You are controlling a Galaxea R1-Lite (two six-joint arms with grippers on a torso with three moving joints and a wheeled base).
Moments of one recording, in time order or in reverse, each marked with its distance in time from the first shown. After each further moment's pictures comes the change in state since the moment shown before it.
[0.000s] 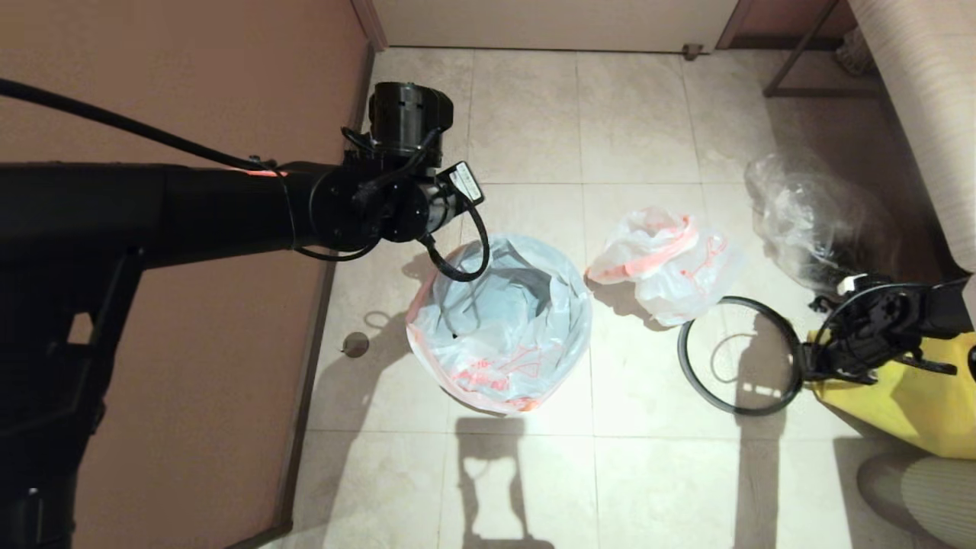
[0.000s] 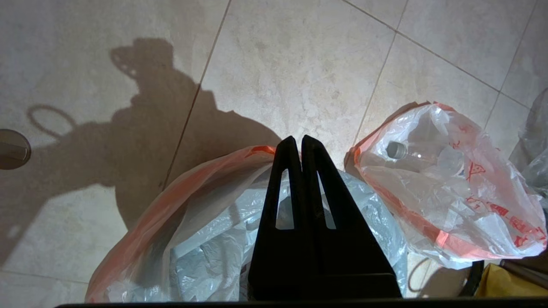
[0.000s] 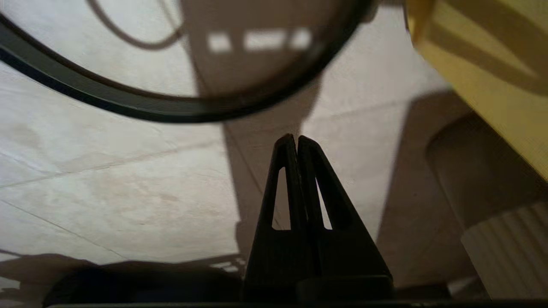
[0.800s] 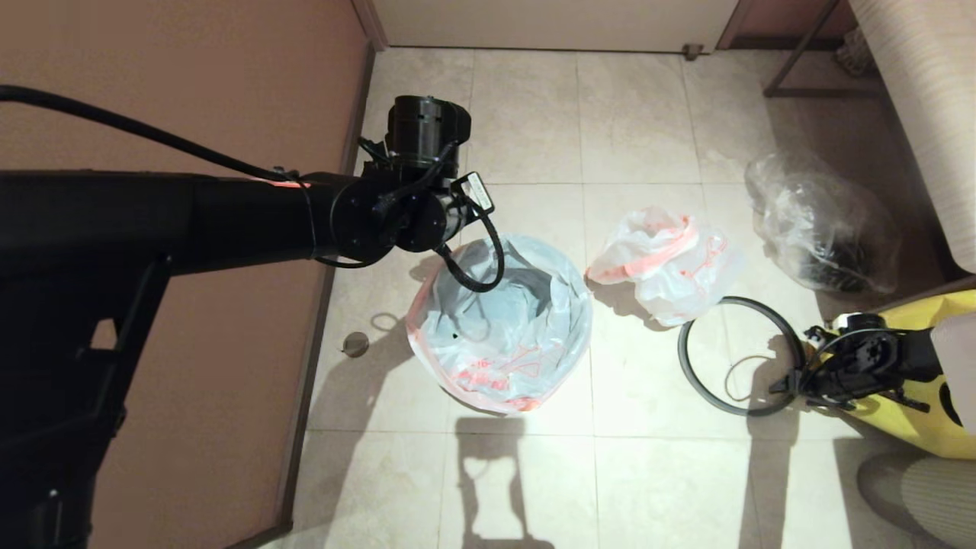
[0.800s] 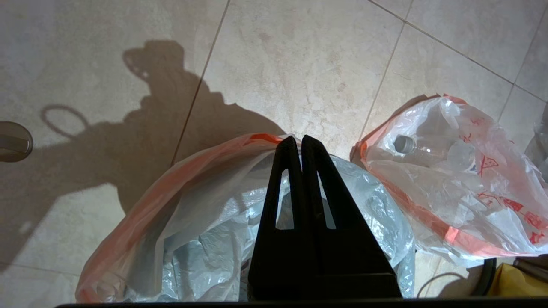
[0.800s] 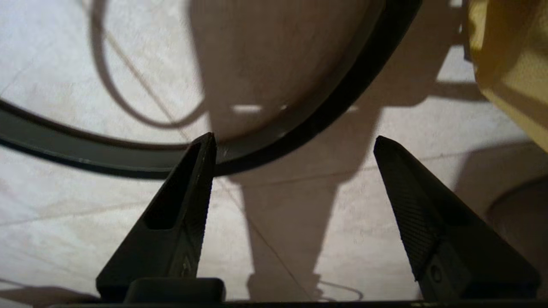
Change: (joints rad) left arm -0.028 0.022 0.002 -0.005 0.041 0.003; right arm -0.050 0.214 -0.066 -0.218 0.140 0.033
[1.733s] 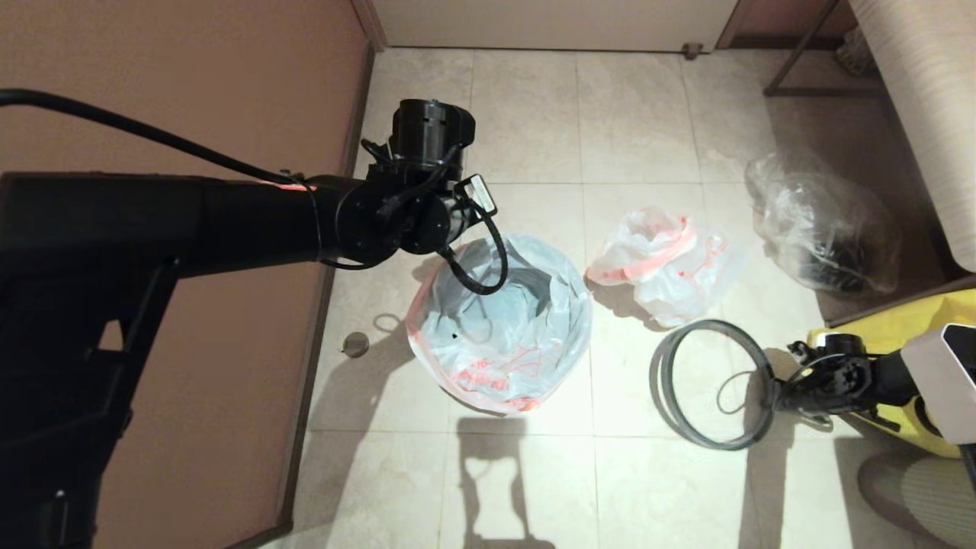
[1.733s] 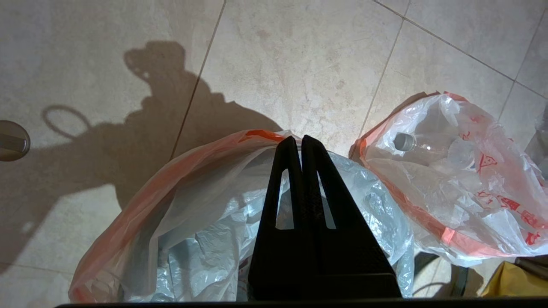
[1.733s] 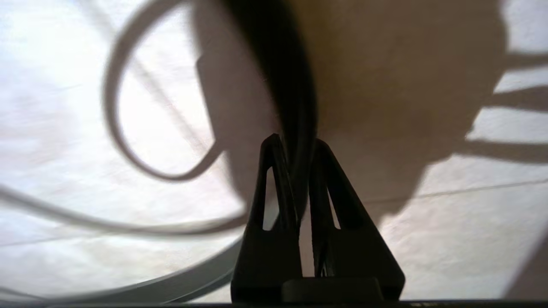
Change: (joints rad) left arm -0.003 0.005 -0.001 -0.003 0.003 -0.001; right arm 0.033 0.028 0.117 -0.194 0.037 0.090
